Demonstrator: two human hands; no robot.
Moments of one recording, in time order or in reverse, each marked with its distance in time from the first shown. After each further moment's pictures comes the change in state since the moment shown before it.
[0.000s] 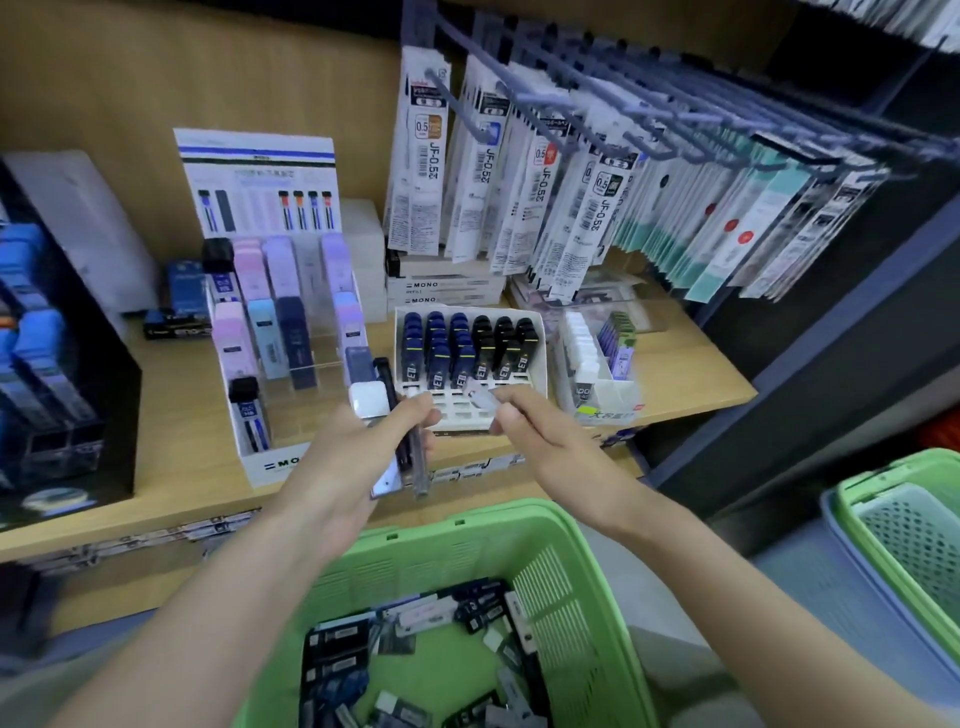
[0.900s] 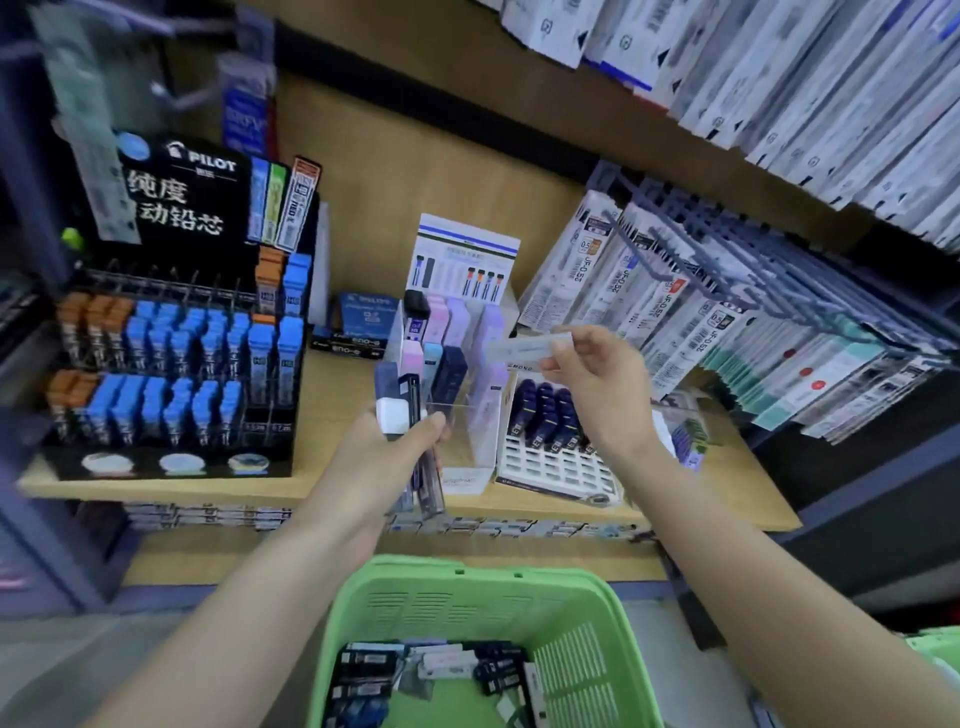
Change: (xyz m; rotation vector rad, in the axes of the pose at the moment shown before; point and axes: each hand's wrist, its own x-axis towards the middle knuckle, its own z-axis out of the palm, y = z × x) left_hand -0.040 0.027 -0.099 -0.131 0.127 0.165; right_hand 0.076 -0.105 0.041 0.058 0.440 -0.171
